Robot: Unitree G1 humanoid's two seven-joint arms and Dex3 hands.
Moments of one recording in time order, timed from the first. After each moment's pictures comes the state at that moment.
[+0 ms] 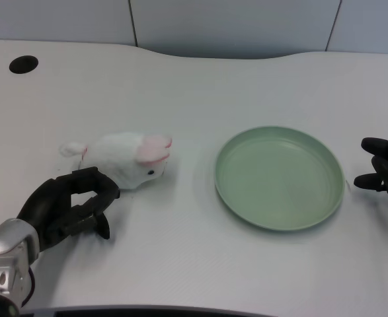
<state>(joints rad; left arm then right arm) -0.50 0.23 0.09 0.94 -0.12 -0.10 -0.54 -0.62 -0.25 -0.31 1.27 0.12 -0.44 0.36</state>
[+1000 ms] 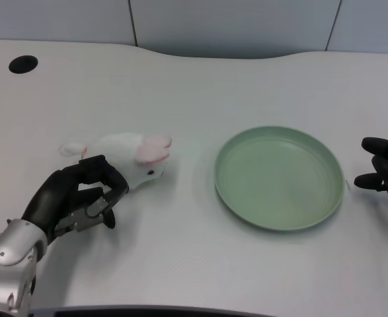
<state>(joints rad) -0.40 0.21 0.05 0.77 -0.02 -0.32 -0.41 -0.62 -0.25 -0.31 1.27 0.12 -0.44 0.36</state>
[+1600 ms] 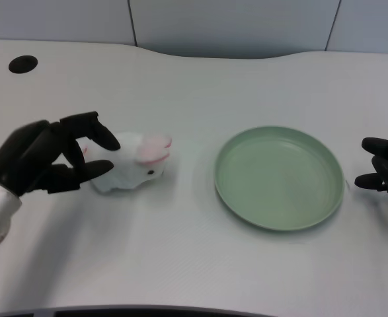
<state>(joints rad) -0.45 0.44 -0.05 0.59 0.43 -0.59 -0.06 -0.62 -0.25 -0.31 1.27 0.11 -0.45 0.34</state>
